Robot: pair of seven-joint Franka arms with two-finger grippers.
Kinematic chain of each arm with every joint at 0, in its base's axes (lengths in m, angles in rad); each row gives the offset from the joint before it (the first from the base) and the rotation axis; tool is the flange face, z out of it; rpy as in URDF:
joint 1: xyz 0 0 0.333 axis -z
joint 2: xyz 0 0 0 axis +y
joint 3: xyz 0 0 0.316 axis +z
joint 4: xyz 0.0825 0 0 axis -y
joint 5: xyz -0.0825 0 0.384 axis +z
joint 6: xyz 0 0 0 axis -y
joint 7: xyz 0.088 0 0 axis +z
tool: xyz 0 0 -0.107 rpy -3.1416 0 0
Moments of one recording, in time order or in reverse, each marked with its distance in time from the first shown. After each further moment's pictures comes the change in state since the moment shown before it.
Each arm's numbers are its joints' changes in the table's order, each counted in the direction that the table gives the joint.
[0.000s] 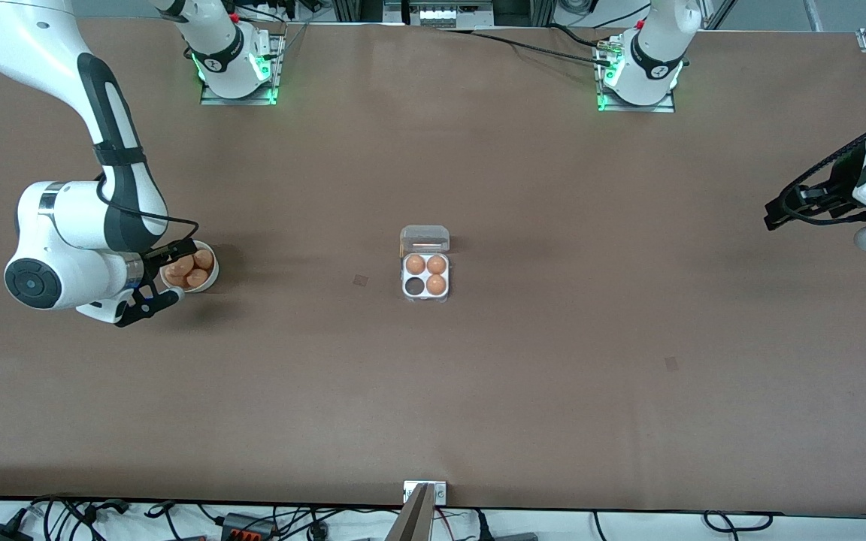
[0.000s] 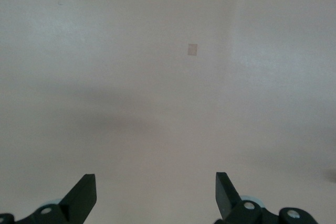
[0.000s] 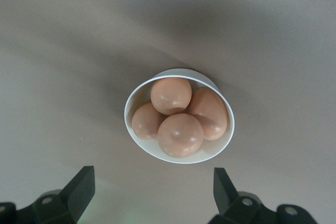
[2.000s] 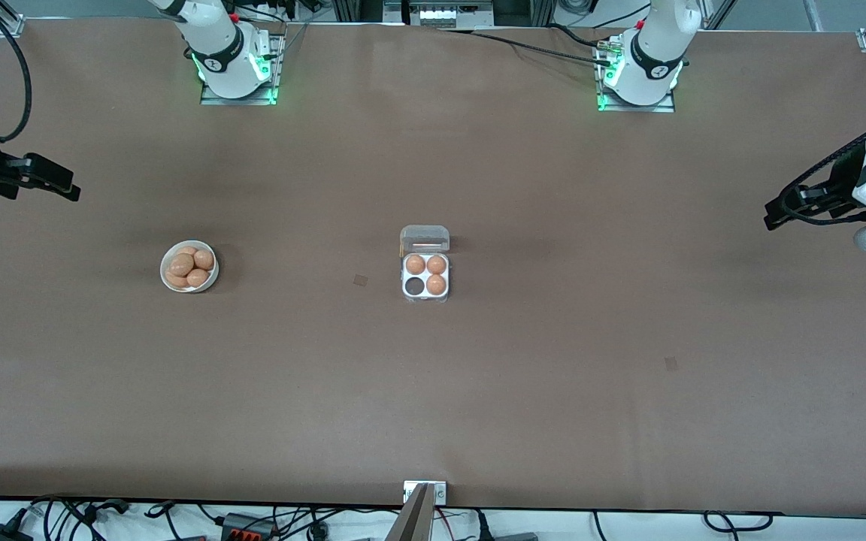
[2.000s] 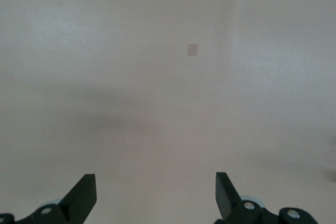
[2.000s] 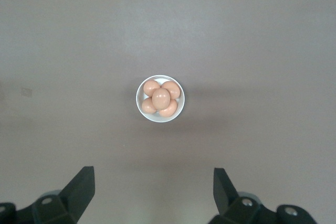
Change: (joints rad) left arm 0.000 0.000 0.000 0.000 0.000 0.000 0.000; right arm 0.061 -0.466 -0.005 0.029 0.016 -0.139 -0.414
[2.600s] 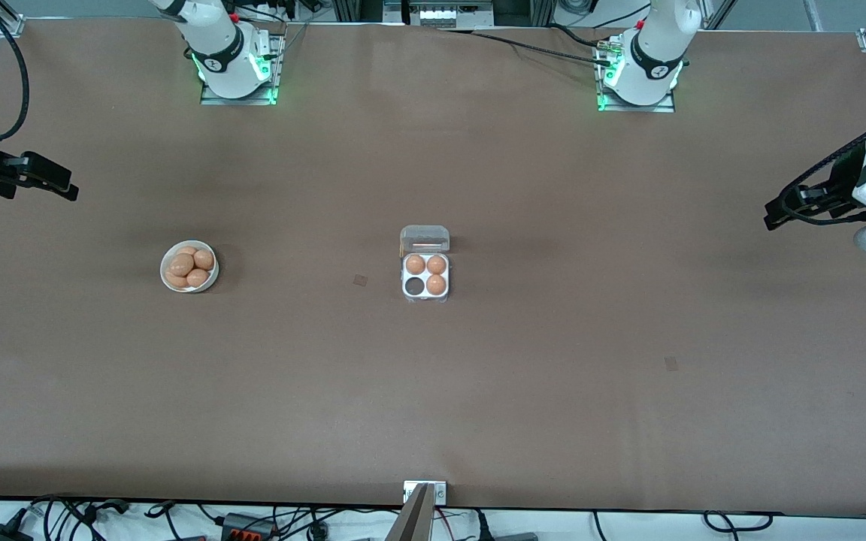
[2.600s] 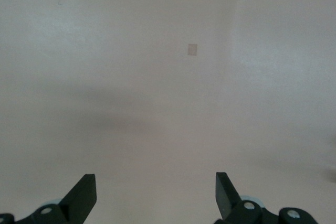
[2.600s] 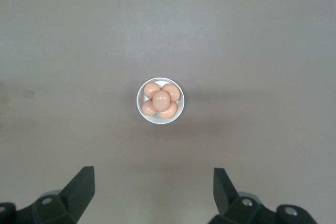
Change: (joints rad) left arm 0.000 0.000 0.000 0.000 0.000 0.000 0.000; right arm 0.000 -0.019 -0.002 0.015 0.000 -0.006 0.000
